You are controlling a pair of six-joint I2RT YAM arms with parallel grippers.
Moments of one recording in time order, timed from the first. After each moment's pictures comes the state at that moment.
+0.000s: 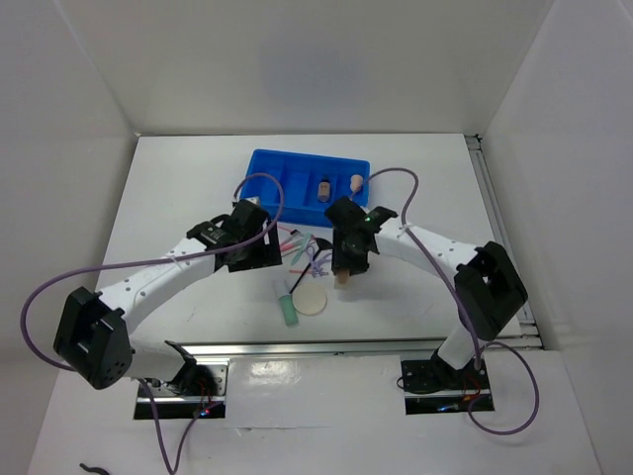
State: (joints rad) left arm -0.58 1.33 0.99 -0.69 -0.14 -0.71; right arm 0.72 1.63 1.13 -0.76 0.08 0.79
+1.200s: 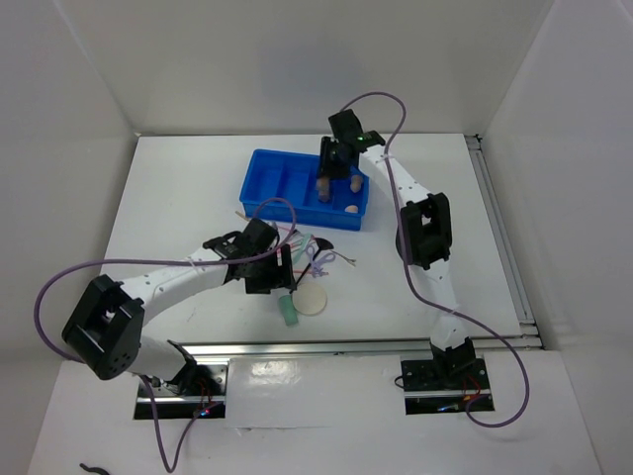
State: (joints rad) left arm -0.63 1.40 0.86 -0.54 0.10 -0.77; right arm 0.42 2.38 2.27 -0.74 -0.06 0.48
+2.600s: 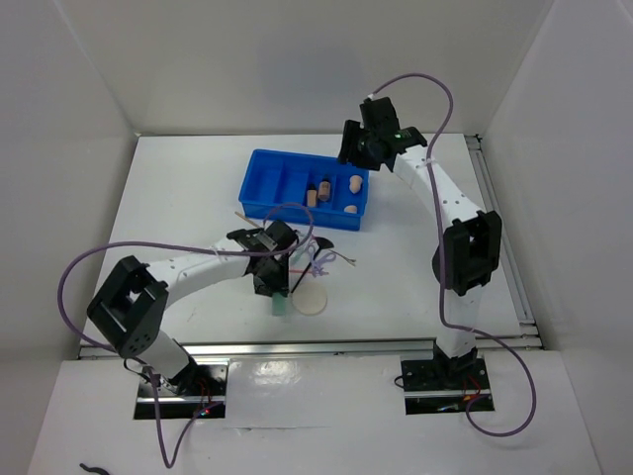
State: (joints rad) left arm -0.71 1.56 0.97 -0.70 -0.05 -0.79; right arm 0.37 1.96 1.94 -0.69 0.01 0.48
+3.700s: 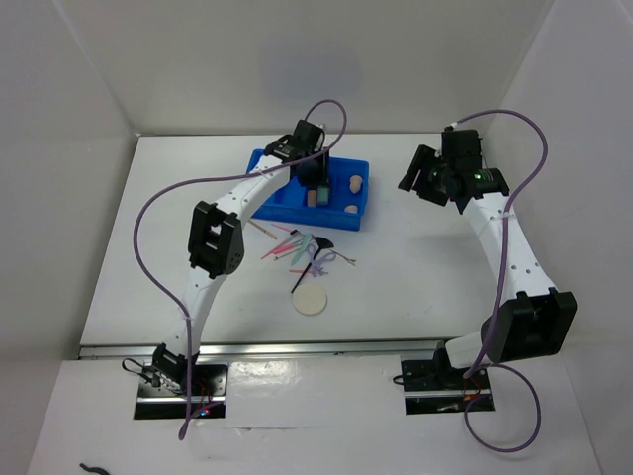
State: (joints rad) left arm -0.49 2.43 2.33 -0.74 0.06 -0.45; right arm 0.11 1.40 1.41 -0.73 -0.06 0.49
